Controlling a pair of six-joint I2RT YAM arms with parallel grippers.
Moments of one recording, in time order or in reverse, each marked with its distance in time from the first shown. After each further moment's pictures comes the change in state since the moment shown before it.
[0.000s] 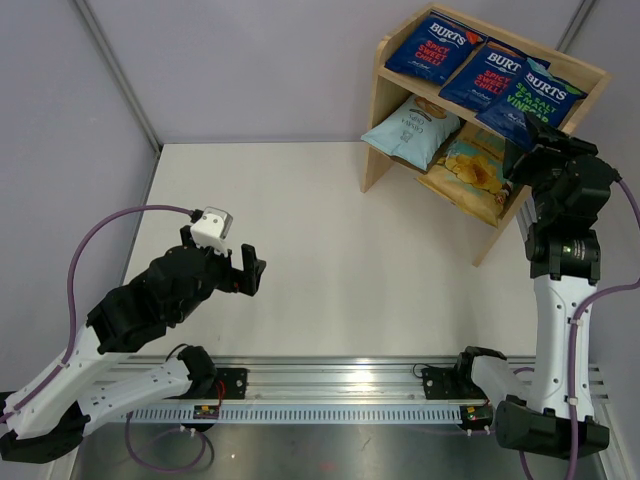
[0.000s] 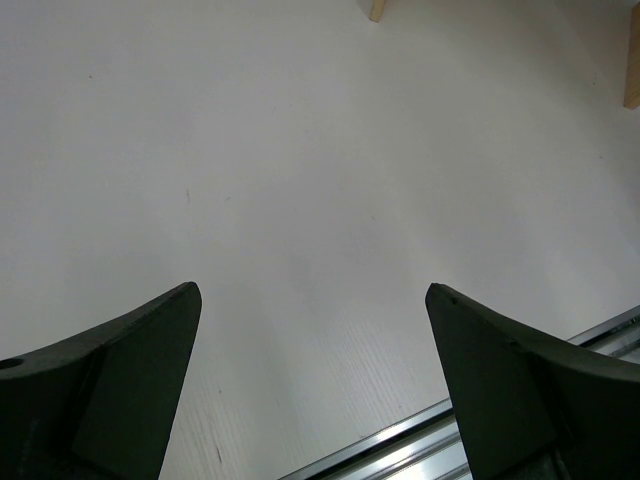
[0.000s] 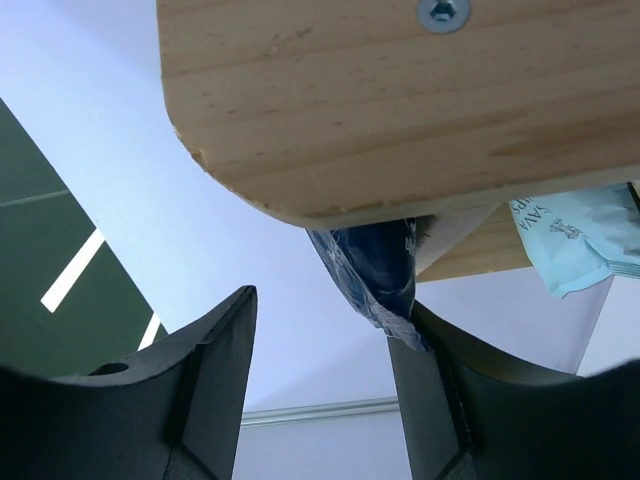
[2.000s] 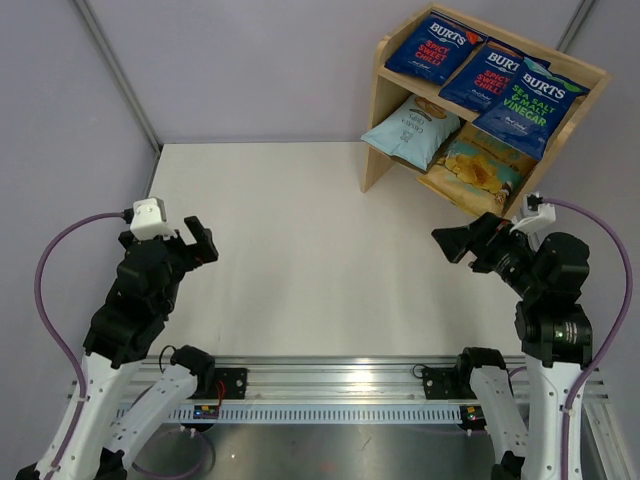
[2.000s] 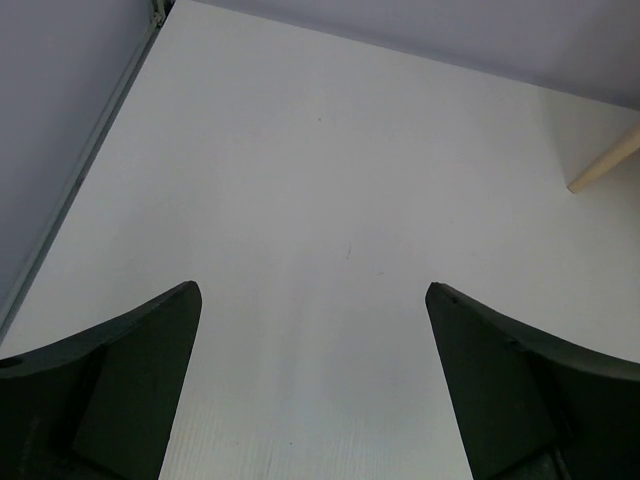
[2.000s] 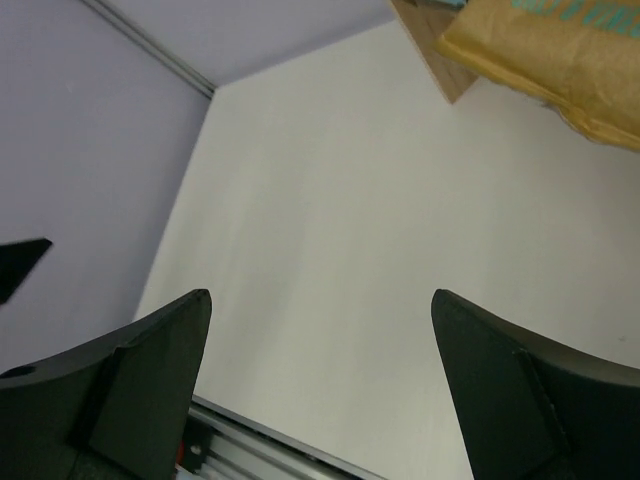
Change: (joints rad) left arm 0.520 -0.095 -0.091 0.134 -0.034 -0.002; right arm 0.081 -0.387 -0.252 -0.343 -0.518 -1.198
